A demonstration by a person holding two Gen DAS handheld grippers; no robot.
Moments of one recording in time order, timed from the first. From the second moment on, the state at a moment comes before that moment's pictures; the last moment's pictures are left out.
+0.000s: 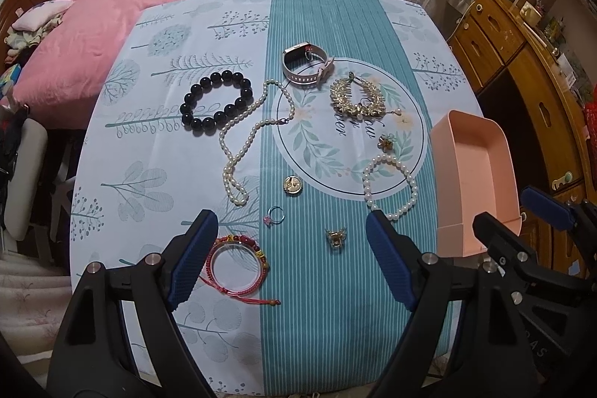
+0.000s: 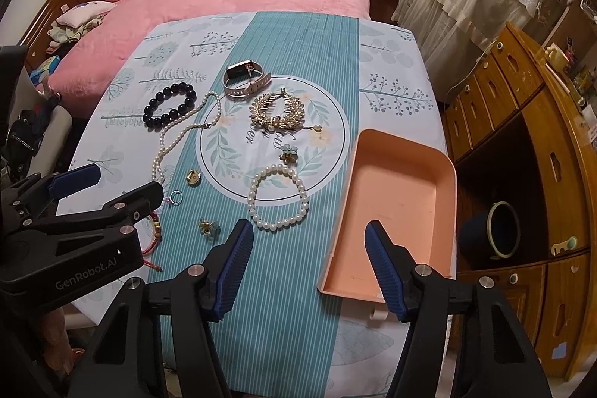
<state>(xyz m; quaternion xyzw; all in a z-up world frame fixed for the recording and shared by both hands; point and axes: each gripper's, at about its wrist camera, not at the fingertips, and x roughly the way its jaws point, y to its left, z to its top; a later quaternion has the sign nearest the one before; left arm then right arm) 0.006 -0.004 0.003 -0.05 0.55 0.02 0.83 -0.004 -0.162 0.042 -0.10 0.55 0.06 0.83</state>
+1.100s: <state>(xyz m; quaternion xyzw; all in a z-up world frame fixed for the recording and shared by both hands) 0.047 0.061 -0.017 -0.05 0.56 -0.02 0.83 0.040 -0.143 -0.006 -0.06 0.58 0.08 0.81</state>
